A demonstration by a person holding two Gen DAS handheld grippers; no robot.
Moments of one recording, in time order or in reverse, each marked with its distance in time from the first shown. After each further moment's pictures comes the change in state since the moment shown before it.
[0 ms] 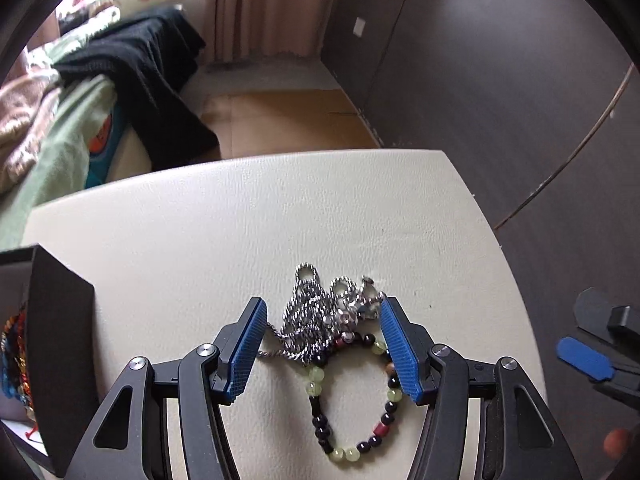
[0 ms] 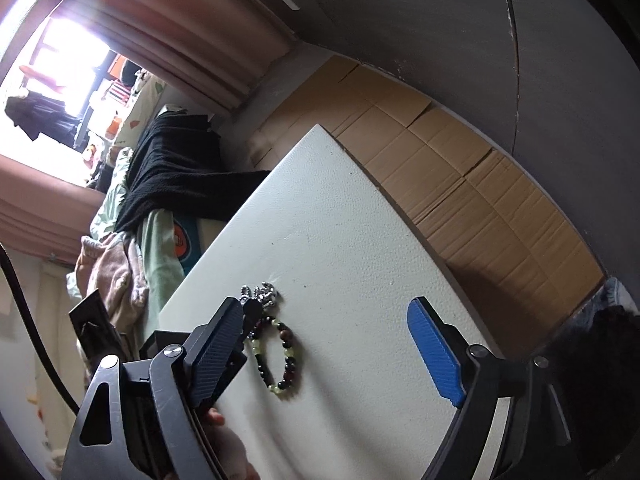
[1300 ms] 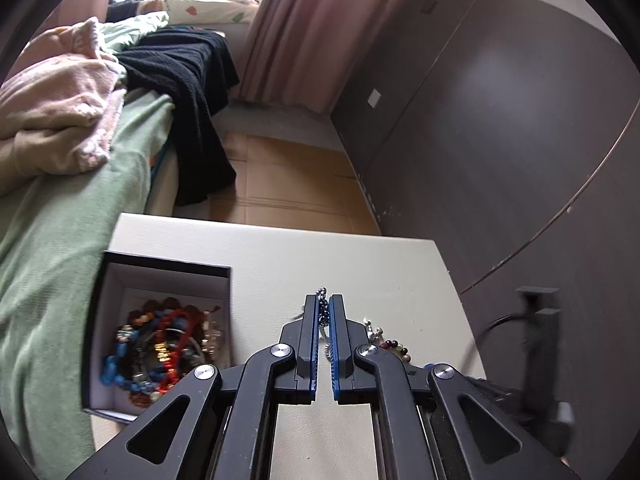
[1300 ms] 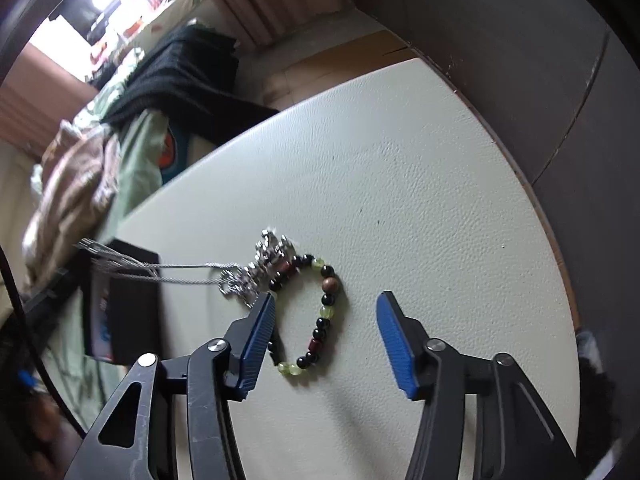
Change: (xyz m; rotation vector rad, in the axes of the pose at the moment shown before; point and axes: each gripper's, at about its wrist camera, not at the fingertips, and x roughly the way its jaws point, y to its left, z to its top) left arm -0.117 0.095 -0.002 -0.176 -0.186 -0.134; right arm 0.065 0.064 -0.045 -0.338 0.121 -0.172
